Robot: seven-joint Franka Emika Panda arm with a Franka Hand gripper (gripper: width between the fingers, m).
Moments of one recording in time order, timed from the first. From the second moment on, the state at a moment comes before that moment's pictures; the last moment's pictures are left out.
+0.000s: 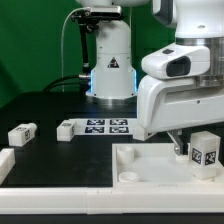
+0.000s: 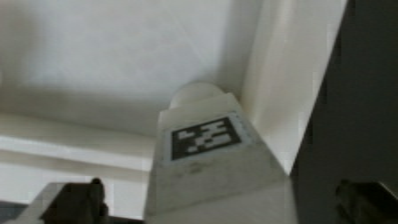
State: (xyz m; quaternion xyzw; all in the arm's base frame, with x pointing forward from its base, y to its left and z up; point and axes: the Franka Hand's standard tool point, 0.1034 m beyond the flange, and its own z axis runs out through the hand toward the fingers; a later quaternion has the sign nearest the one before) arm 0.624 0.122 0.074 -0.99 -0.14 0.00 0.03
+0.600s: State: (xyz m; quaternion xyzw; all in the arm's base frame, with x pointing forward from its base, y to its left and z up) arm 0.624 0.121 0.073 -0.99 -0.13 0.00 0.03
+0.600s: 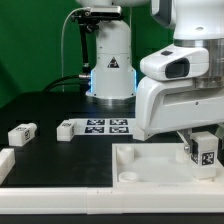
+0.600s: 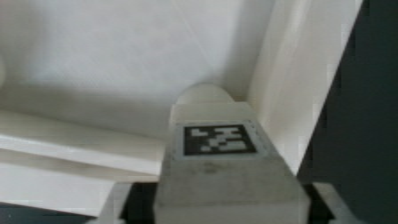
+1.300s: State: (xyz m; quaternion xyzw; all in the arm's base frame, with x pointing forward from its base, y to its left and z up) arm 0.626 0.120 0.071 -0.92 0.39 -0.01 0.03
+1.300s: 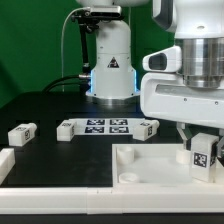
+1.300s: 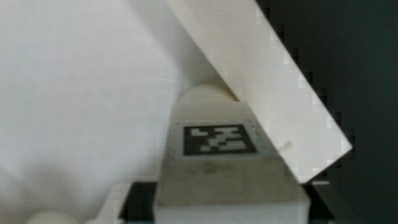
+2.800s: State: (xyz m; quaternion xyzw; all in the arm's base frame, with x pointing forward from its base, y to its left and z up) arm 0.622 0.121 0.070 -1.00 -0.09 -0.02 0.01
